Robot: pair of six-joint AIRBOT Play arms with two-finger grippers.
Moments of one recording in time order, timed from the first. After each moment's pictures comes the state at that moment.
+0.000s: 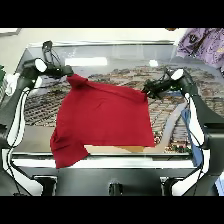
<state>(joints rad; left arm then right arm) -0.06 -1.89 1.94 1.38 -0.97 -1.61 -0.02 -1.86 1.69 -0.99 1.16 1.71</state>
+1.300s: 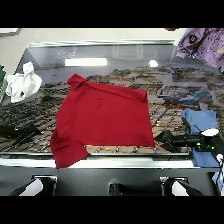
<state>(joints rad) 0.50 -1.10 0.77 1.28 -1.29 -1.49 -0.45 -1.13 0.50 -0.85 1.26 1.25</state>
